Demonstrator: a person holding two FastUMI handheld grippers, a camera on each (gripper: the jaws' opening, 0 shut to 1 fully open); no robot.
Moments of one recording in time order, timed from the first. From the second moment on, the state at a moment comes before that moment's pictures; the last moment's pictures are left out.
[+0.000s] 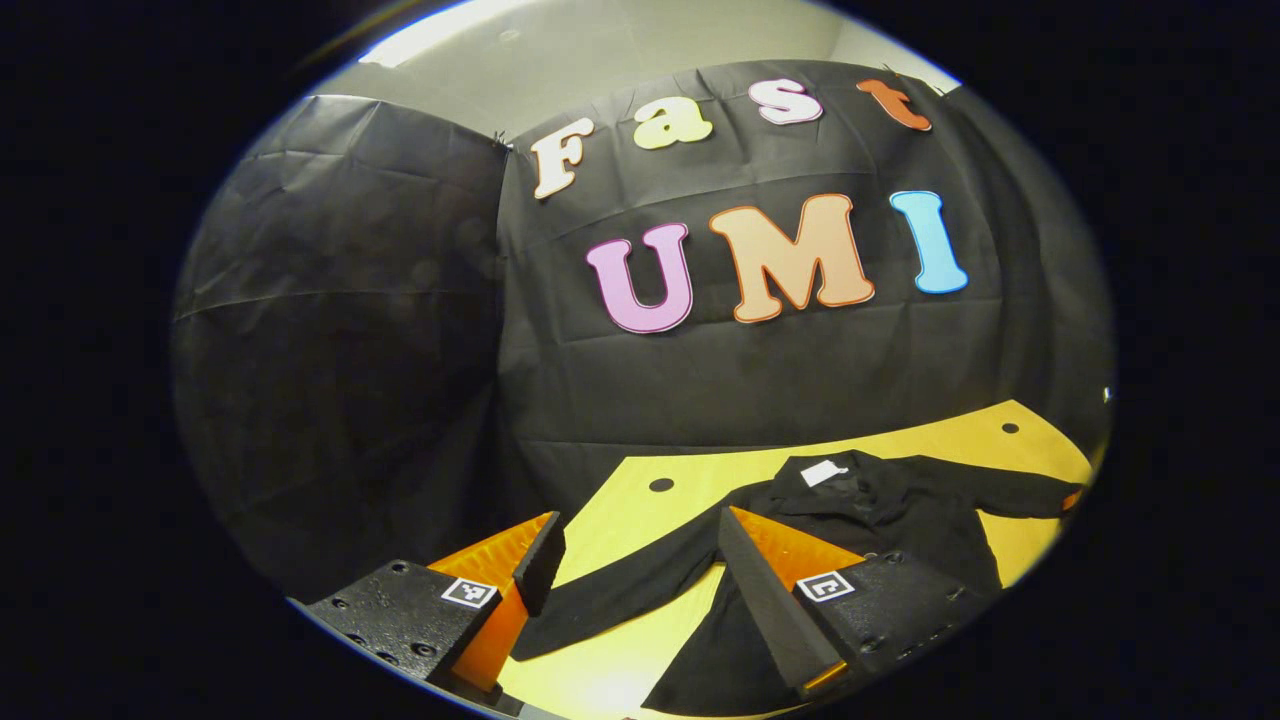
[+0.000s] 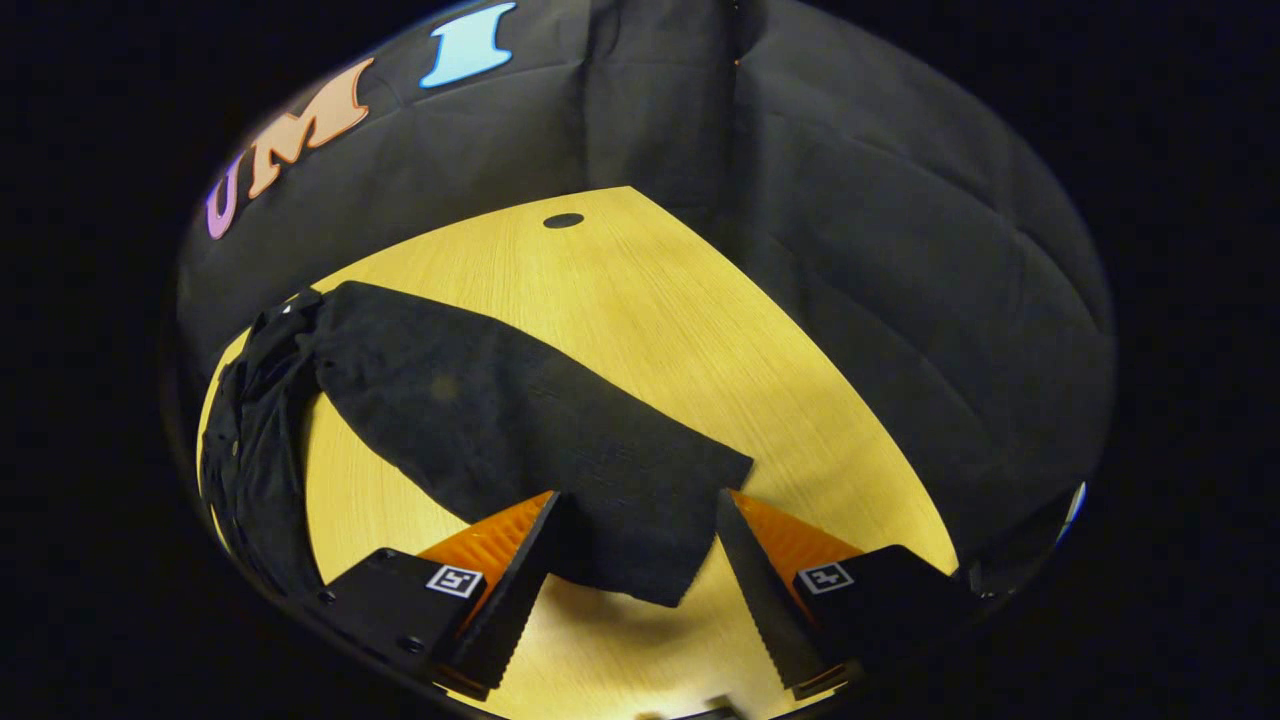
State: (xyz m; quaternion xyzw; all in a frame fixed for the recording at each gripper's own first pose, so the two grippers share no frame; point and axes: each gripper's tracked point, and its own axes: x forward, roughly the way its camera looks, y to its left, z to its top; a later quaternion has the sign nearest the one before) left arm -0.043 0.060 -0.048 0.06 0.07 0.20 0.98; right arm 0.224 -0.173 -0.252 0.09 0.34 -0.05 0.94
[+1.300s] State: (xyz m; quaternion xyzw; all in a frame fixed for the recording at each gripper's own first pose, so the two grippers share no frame) left arm -0.077 0.016 -0.092 0.03 0.10 0.17 0.98; right arm 0.234 -0.149 -0.250 0.08 0.34 -0.04 0.94
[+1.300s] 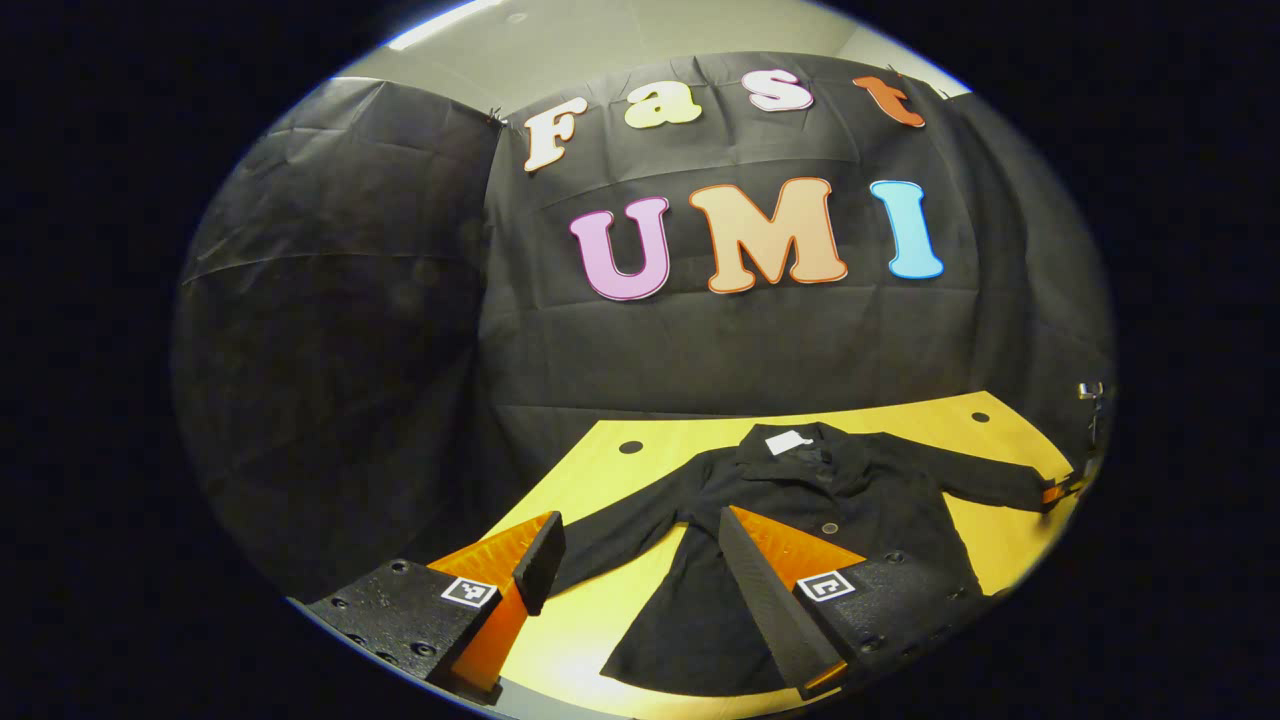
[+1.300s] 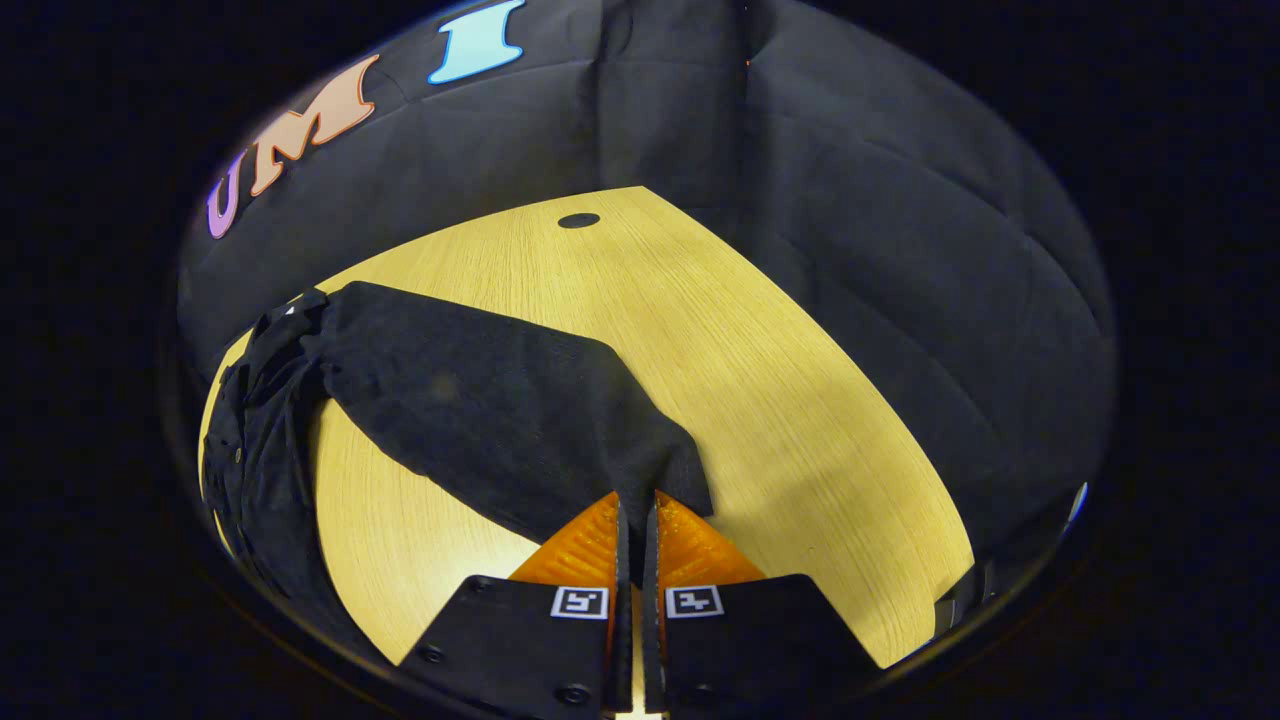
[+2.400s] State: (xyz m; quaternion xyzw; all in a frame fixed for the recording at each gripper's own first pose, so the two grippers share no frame) left arm -0.072 0.086 -0.114 0.04 0.13 0.12 0.98; right arm 0.229 -0.128 -0.206 0.09 0.34 -0.12 0.93
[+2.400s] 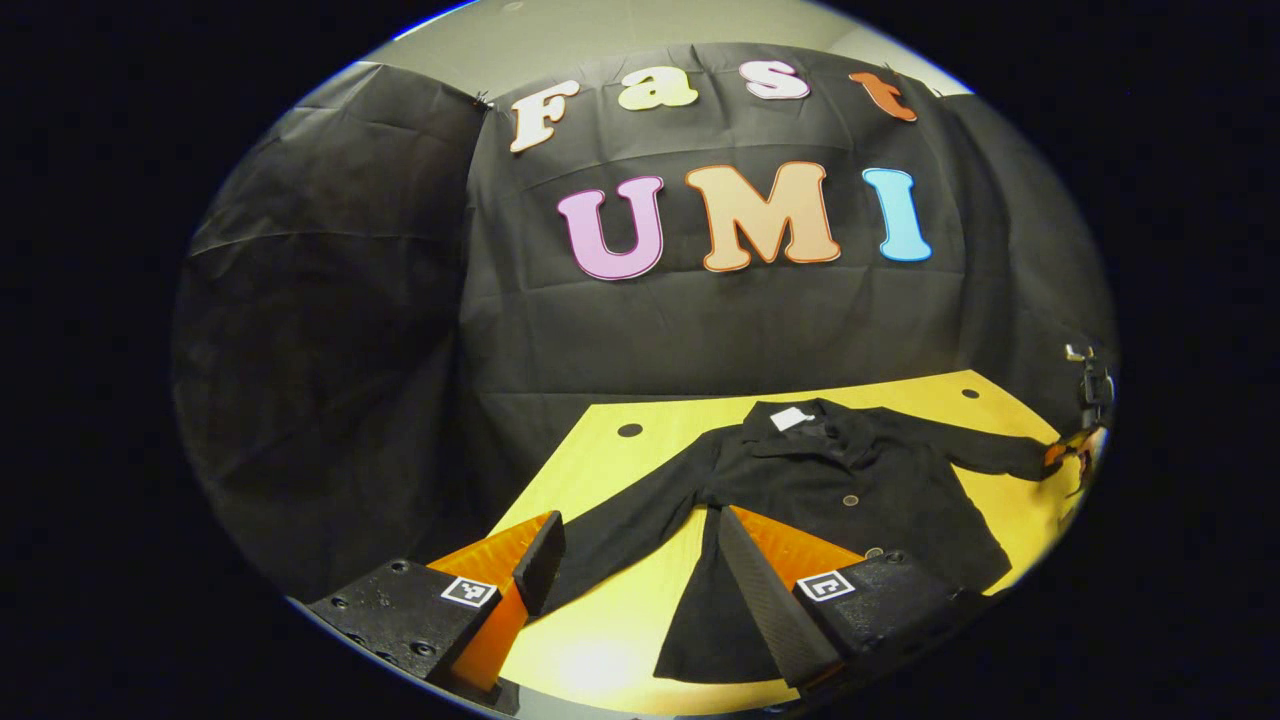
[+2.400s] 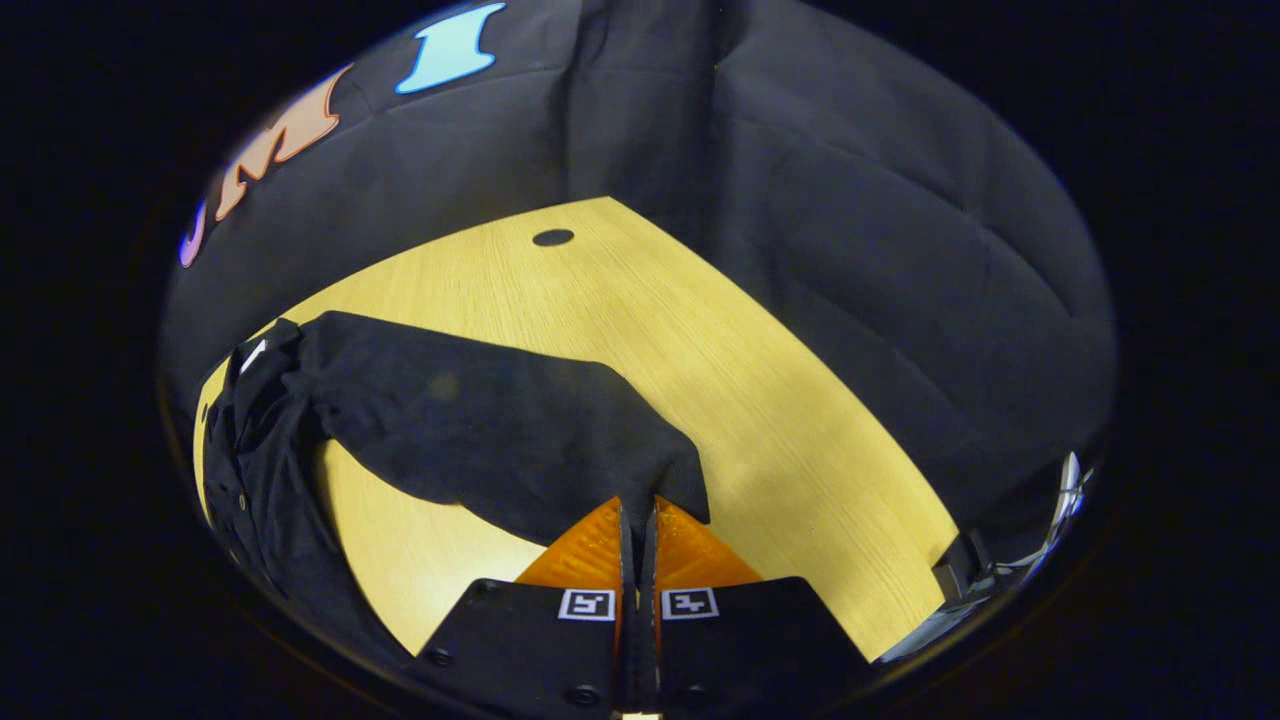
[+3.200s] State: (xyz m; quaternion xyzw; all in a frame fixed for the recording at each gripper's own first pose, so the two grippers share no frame) left arm -0.050 0.157 -0.156 0.00 0.15 0.12 0.98; right arm 0.298 0.063 -0.007 0.12 0.18 0.00 0.97
